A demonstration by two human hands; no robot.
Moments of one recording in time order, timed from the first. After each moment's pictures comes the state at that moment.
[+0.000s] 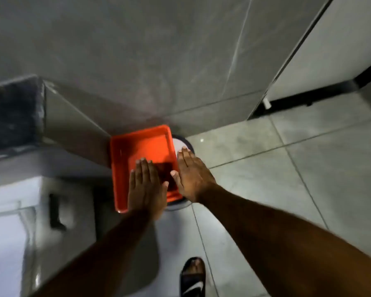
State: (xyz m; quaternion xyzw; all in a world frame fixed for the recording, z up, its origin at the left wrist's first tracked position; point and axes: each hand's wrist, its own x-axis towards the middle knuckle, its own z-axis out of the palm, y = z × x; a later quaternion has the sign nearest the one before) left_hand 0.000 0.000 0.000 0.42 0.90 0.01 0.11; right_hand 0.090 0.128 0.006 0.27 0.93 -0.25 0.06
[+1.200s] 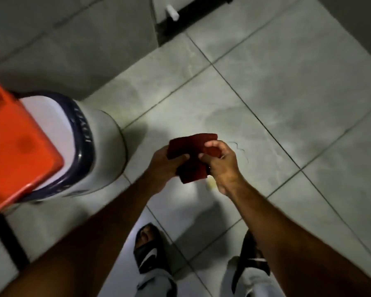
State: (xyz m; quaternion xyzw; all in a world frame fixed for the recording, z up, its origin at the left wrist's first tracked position) left_hand 0.272 0.119 -0.149 0.19 0.62 0.37 0.67; right_hand 0.428 0.156 -0.140 0.63 0.28 -0.67 -0.28
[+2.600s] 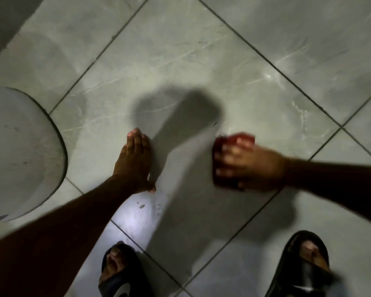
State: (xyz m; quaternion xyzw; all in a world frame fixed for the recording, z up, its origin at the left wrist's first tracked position) left_hand 0.286 0.111 -0.381 0.68 0.60 -0.30 0.28; right_hand 0.642 0.157 -0.428 0.07 0.99 -0.11 0.03
